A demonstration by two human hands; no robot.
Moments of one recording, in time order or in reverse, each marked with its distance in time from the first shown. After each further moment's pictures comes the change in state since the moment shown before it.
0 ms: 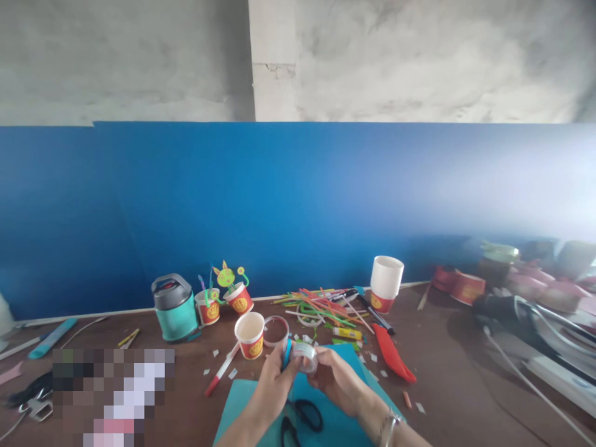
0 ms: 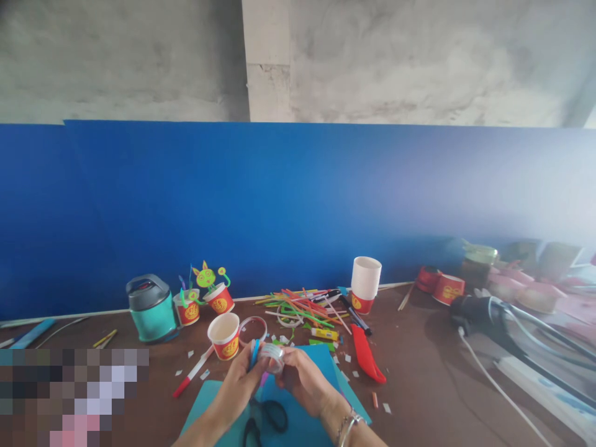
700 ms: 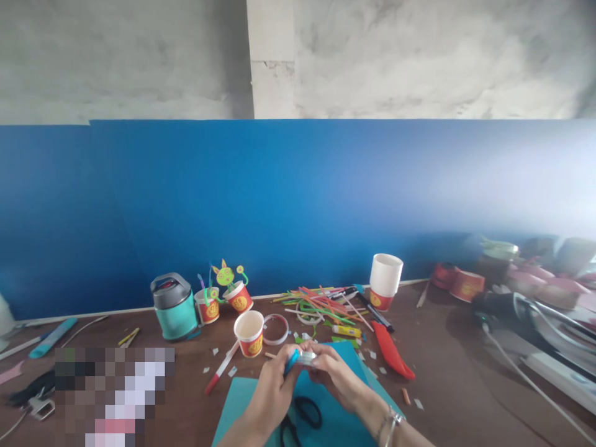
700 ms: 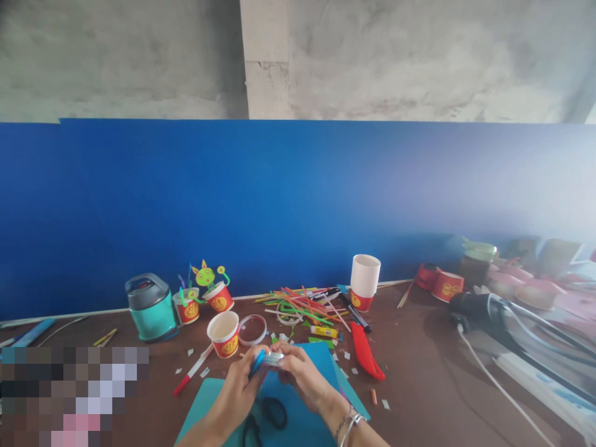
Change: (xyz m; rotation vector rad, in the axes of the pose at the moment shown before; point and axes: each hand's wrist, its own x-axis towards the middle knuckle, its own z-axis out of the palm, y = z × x) left_hand -0.010 0.003 -0.004 0.349 -0.039 0.130; right_hand -0.005 -0.009 0.004 -0.201 -0.008 -0.013
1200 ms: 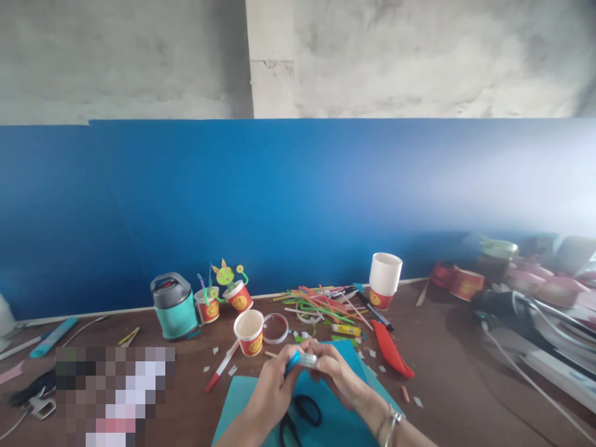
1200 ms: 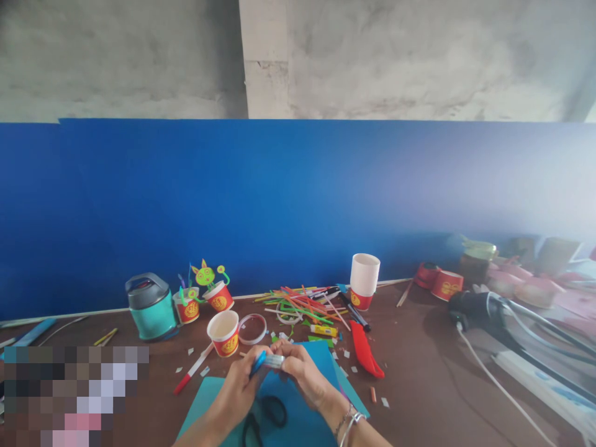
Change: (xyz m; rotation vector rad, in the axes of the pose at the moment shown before) left_hand 0.001 0.006 -0.003 -0.049 -0.056 0.016; right_hand -0.002 -0.005 0.001 -0.123 -0.061 -0.137
